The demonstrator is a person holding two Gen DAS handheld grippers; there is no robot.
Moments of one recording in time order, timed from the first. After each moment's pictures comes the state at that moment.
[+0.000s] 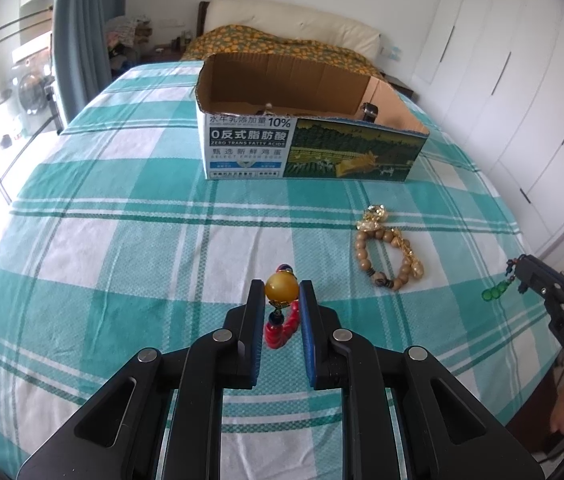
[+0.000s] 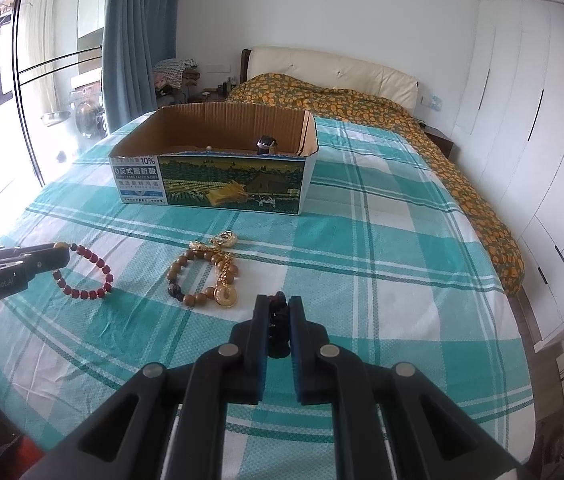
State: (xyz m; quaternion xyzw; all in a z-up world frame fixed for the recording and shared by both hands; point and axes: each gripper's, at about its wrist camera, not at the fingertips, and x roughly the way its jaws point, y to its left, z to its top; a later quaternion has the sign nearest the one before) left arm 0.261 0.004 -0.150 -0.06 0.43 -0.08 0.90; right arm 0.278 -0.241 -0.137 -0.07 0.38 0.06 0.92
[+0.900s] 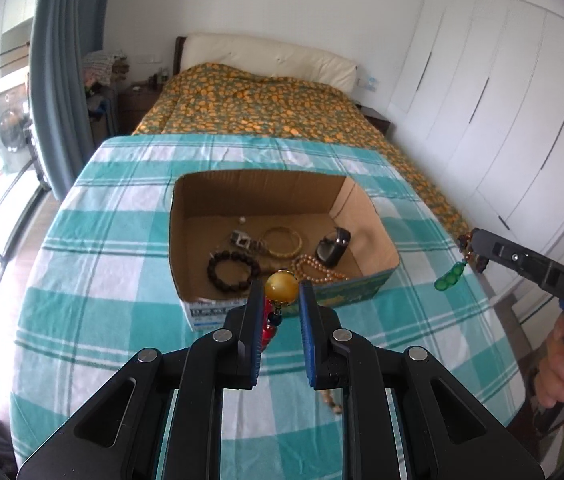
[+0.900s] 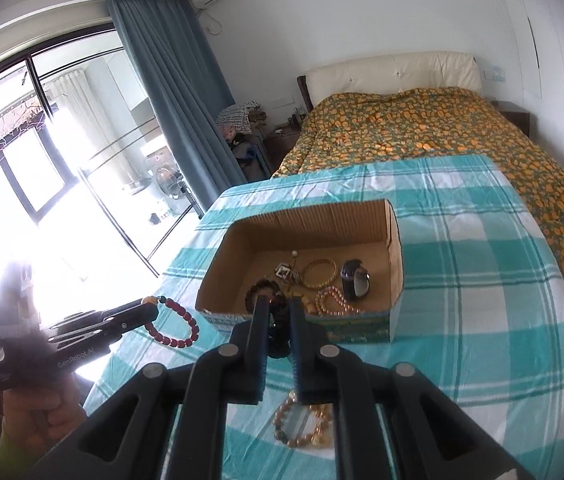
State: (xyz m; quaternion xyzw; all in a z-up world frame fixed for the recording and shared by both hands) left arm 0.362 0.006 -0.034 -0.06 0.38 -0.11 0.92; right arm 0.425 -0.238 -0.026 0.09 0.36 0.23 0.90
